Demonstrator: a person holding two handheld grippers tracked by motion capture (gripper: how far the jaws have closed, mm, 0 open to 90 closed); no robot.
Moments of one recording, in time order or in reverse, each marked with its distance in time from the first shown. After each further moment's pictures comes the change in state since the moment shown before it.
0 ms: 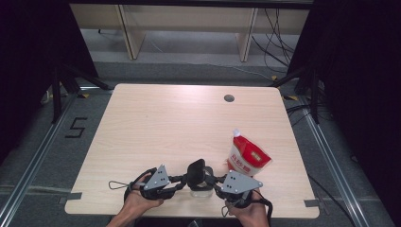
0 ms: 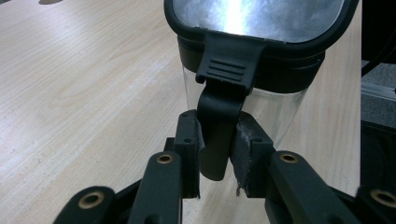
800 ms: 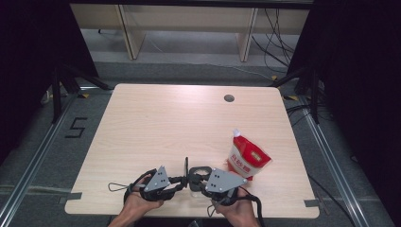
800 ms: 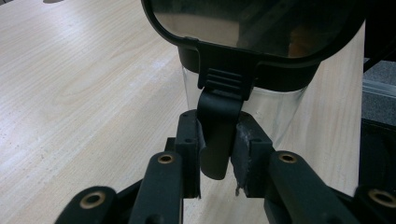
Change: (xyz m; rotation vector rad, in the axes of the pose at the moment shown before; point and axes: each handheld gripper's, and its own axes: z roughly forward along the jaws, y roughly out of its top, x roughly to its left) left arm -0.004 0.000 -0.001 0.000 0.018 -0.011; right arm 0.013 0.030 0.022 -0.029 0.062 -0.040
